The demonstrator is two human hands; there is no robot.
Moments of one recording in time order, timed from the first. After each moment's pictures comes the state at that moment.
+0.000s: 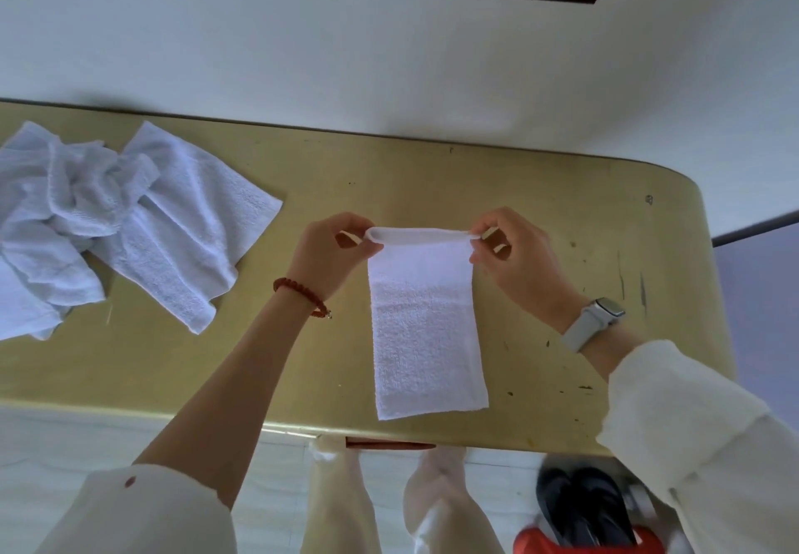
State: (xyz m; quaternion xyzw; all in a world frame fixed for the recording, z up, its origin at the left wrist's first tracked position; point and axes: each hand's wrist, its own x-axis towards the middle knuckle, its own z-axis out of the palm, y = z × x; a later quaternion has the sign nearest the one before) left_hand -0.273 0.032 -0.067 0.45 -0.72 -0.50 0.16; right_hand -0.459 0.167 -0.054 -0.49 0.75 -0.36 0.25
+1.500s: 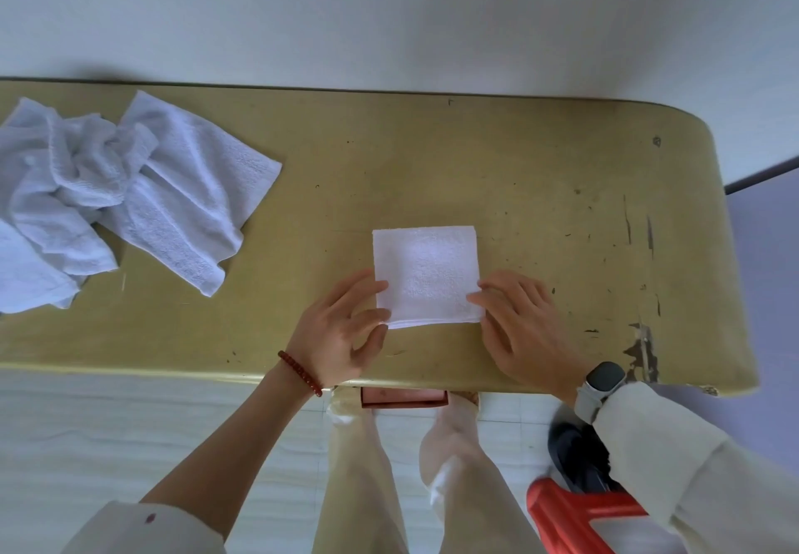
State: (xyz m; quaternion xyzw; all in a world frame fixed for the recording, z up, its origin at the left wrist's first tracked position) left_hand -0.193 0.120 -0.118 0.17 -0.94 -0.22 0.18; right_hand -0.407 0.274 -0.111 -0.66 0.72 -0.22 0.07
